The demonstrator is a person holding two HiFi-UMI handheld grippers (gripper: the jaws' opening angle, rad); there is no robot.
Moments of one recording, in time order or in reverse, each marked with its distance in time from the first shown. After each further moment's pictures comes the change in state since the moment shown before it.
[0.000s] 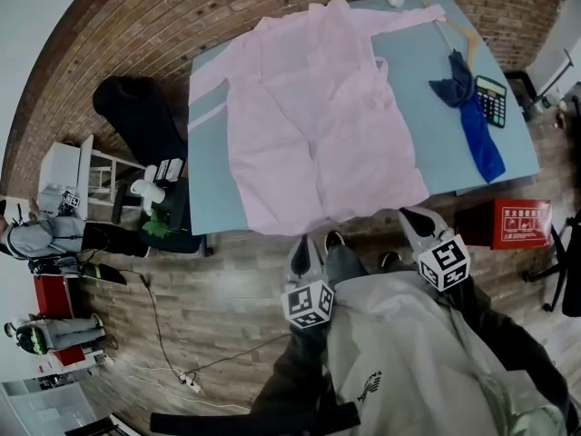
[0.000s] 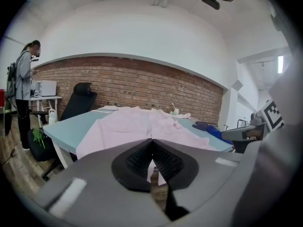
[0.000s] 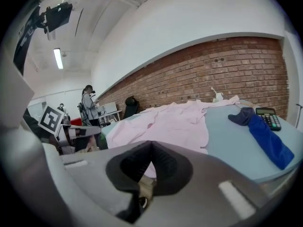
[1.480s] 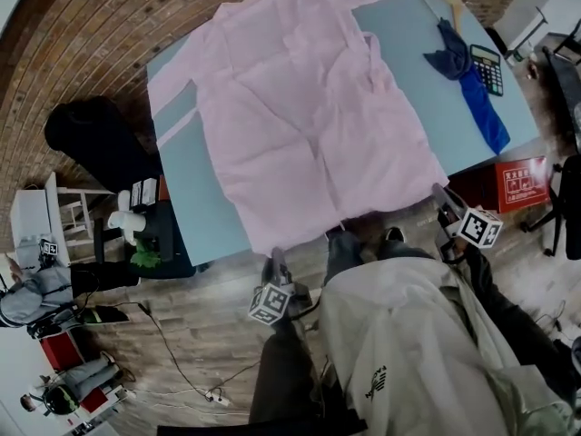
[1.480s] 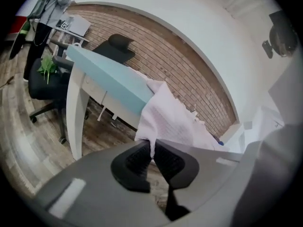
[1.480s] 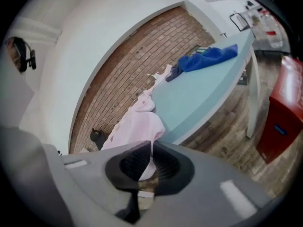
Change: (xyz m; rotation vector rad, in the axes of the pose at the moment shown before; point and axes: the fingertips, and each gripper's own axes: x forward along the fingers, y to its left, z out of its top) left arm 0.045 0.197 -0.116 -0.511 0.204 -0.065; right arm 0.010 -0.091 -0.097 0.827 -0.104 -0.249
